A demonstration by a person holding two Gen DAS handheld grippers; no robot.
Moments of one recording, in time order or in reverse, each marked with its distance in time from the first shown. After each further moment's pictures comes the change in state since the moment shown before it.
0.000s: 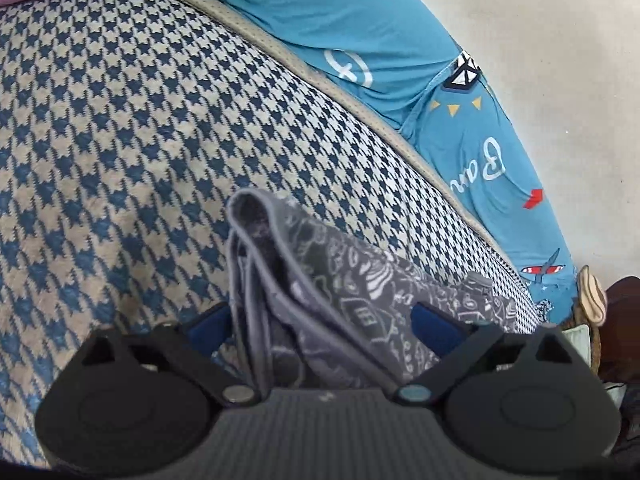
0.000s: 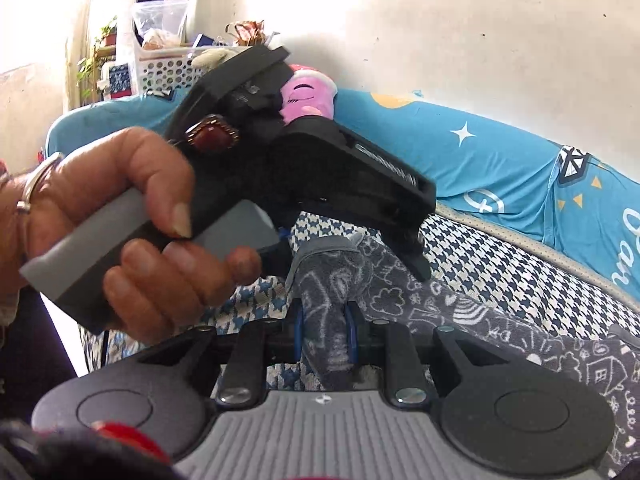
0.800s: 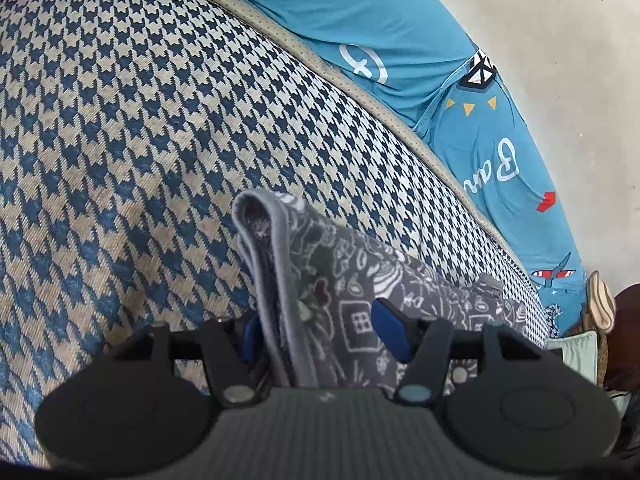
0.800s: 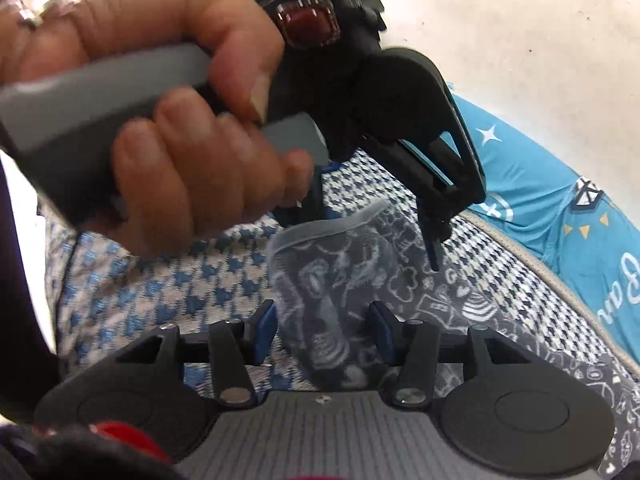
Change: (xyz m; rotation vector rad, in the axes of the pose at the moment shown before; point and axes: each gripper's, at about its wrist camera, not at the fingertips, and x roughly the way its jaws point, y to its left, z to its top) left arm 0.000 0.005 0.000 -0.031 0.006 0.035; right arm 0.035 0.034 -0.015 -0.217 0.084 -0.096
